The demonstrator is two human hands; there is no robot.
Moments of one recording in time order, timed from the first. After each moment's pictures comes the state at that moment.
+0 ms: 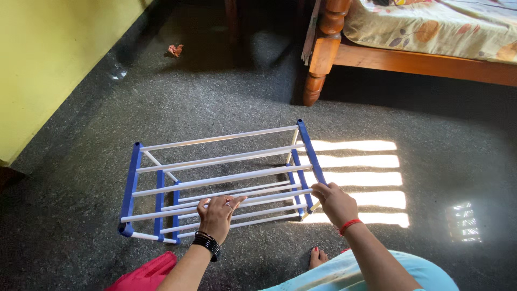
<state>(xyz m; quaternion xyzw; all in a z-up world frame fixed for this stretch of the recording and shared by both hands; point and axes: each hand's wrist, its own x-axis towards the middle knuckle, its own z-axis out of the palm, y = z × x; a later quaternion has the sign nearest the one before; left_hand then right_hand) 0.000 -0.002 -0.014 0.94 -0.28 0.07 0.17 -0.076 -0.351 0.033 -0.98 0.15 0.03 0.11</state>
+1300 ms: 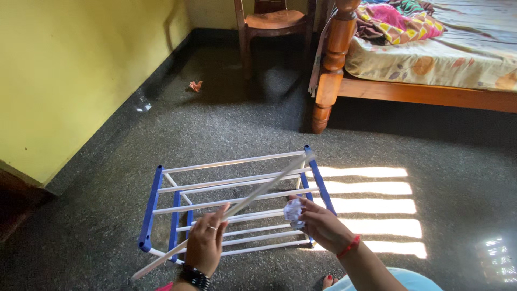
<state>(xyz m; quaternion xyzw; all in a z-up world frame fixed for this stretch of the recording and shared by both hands) -0.008 0.037 0.042 0.90 -0.24 0.24 0.25 -0.062 -0.301 0.091 -0.43 0.09 0.19 0.88</state>
